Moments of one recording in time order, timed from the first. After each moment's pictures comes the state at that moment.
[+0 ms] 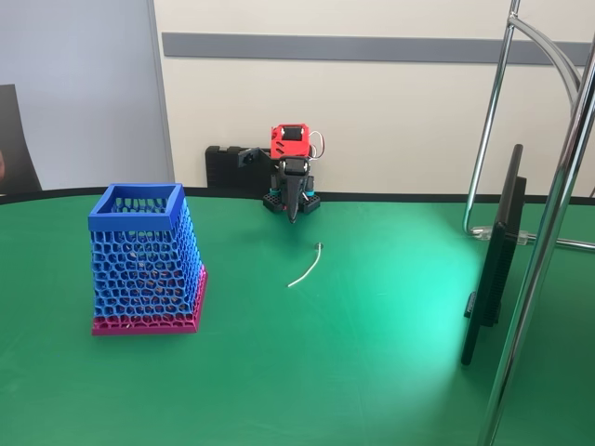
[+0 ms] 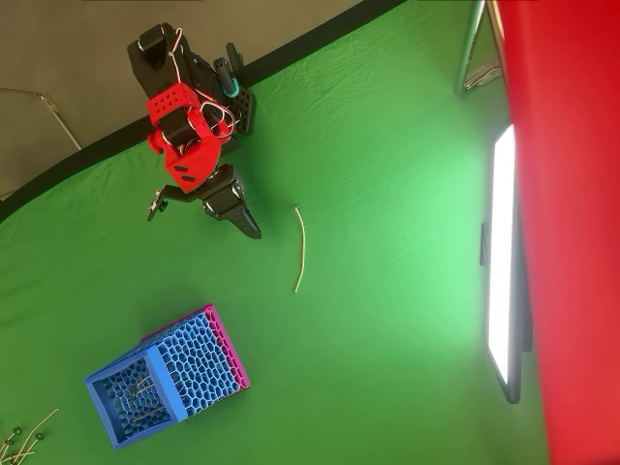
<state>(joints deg) -2.2 190.1 176.3 51.1 -5.4</state>
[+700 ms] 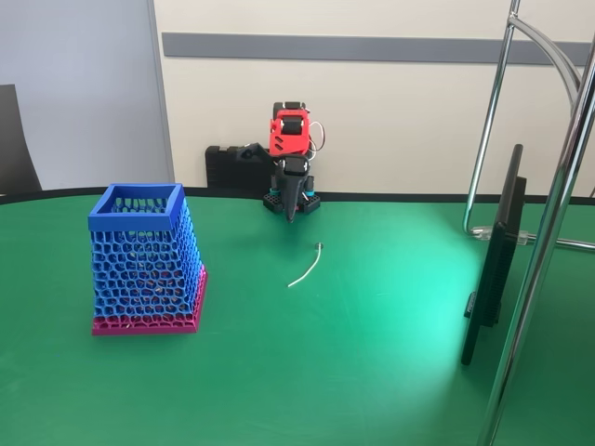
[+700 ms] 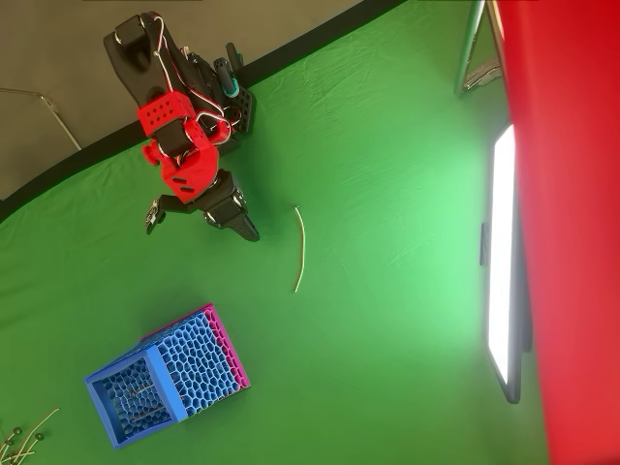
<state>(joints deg) -0.8 160.2 161.4 44.9 -9.7</state>
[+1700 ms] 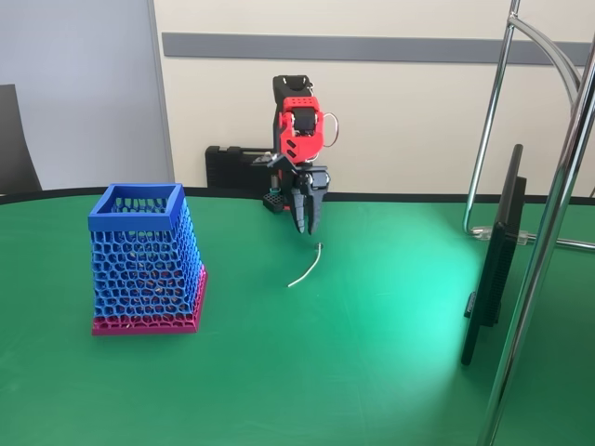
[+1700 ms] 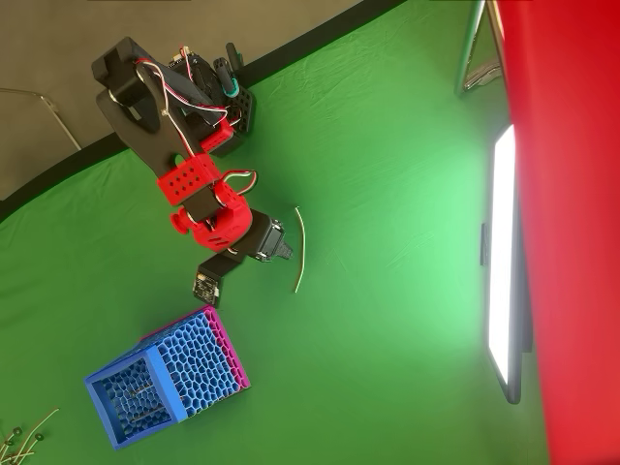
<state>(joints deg) -9.2 104.0 117.9 60.6 -39.1</state>
